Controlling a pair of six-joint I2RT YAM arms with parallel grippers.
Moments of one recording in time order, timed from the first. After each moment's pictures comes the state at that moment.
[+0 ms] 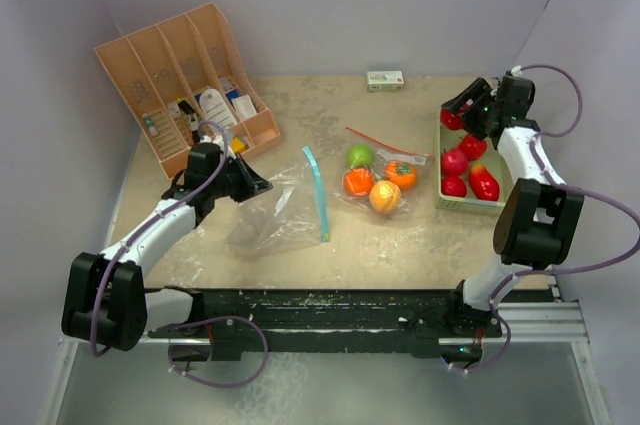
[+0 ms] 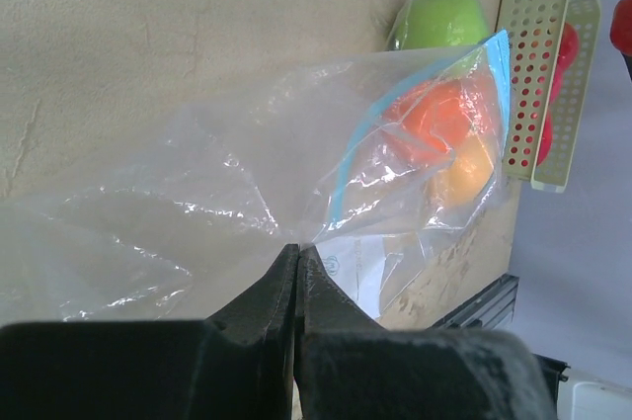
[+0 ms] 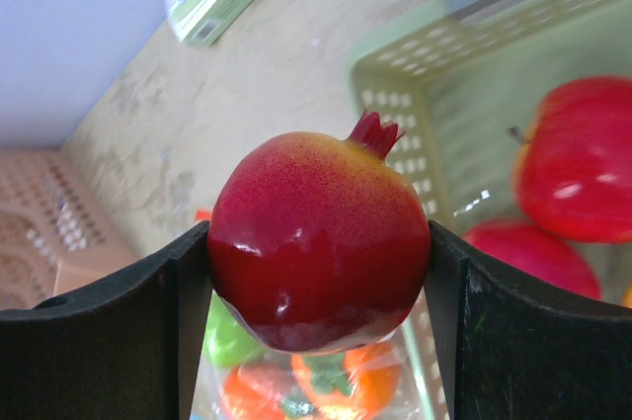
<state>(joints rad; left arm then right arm) -0.23 1.24 0.68 -0.07 0.39 -0.79 -0.20 1.69 1.32 -0.24 -0.28 0.62</state>
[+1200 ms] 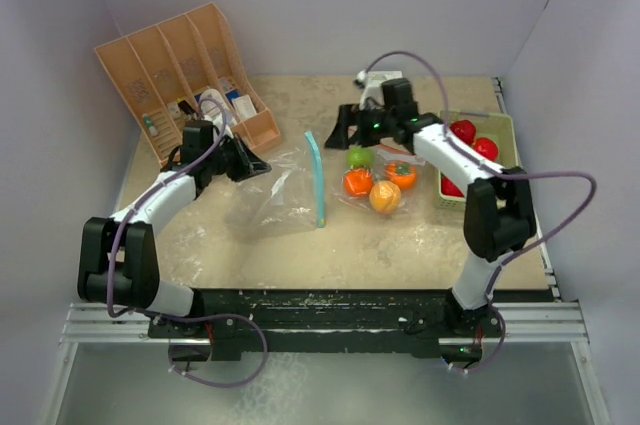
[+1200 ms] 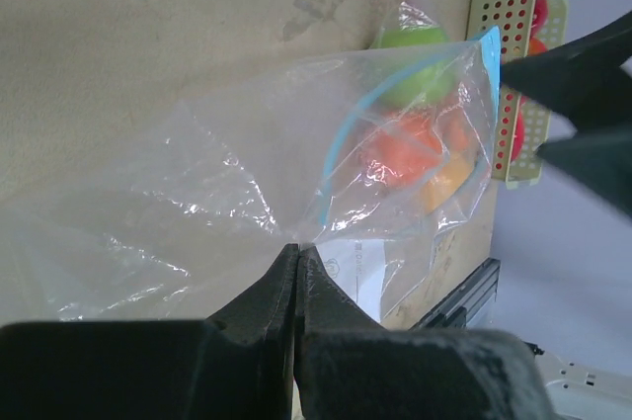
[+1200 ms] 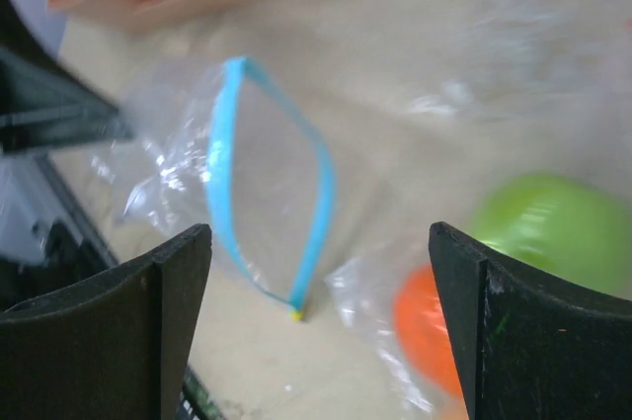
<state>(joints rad) -0.12 1.44 0.86 -0.09 0.56 -0.70 0.30 1.76 1.42 -0.29 -0.50 0.28</state>
